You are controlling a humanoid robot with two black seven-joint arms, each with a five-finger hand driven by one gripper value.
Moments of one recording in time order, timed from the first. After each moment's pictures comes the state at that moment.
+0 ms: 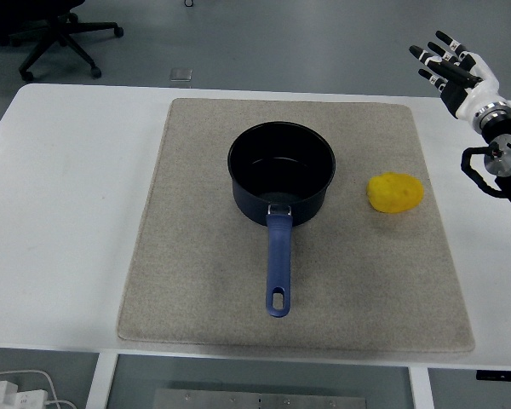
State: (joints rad) left arm 0.06 0.00 0.01 -0.13 0.05 0.10 -0.01; right arm 1.07 -0.27 0.39 0.48 0.09 0.05 0.22
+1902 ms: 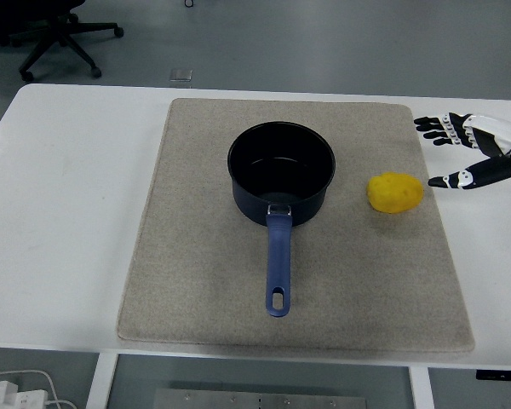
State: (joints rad) left arm 0.05 0.00 0.01 -0.15 0.05 0.10 -0.01; right arm 1.14 -0.91 -0.05 1.24 -0.65 0.15 0.46
